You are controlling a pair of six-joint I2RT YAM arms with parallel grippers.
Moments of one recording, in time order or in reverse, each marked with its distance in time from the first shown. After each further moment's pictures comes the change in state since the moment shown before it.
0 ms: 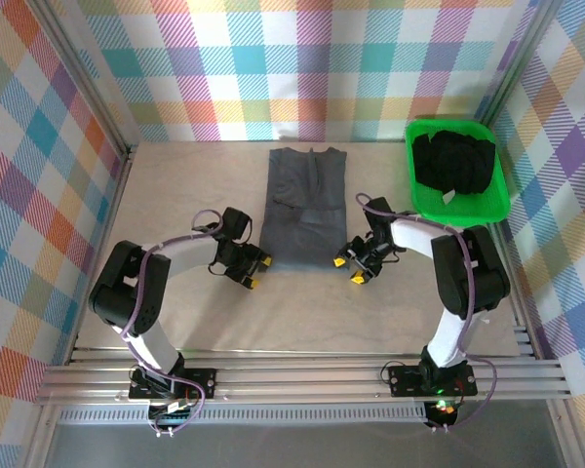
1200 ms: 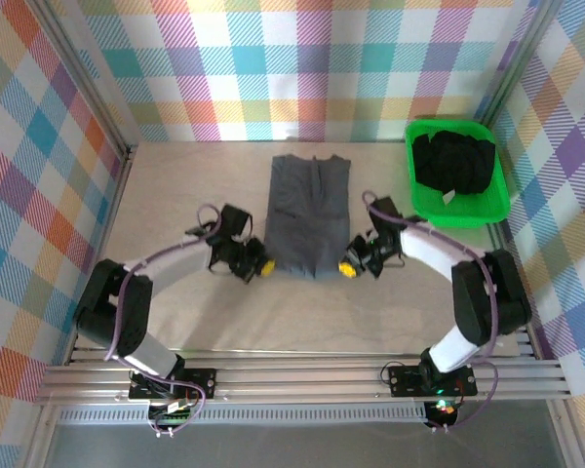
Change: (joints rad) left arm -0.074 -0.210 -0.100 -0.005 0.080 0.121; right arm 0.059 -0.260 -0.152 -0.010 -0.041 0.068
